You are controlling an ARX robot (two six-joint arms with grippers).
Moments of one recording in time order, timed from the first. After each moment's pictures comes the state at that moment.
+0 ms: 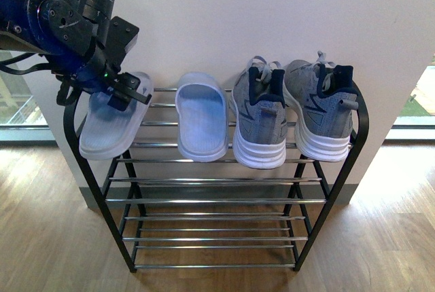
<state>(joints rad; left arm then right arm) -0.20 2.38 1.65 0.01 -0.25 0.31 0.00 0.00 0.02 0.00 0.00 0.00</state>
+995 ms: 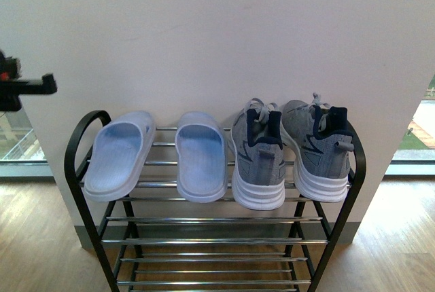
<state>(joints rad) -0.11 1.75 0.60 1.16 -0.11 0.01 0.00 0.00 0.02 0.00 0.00 0.00</state>
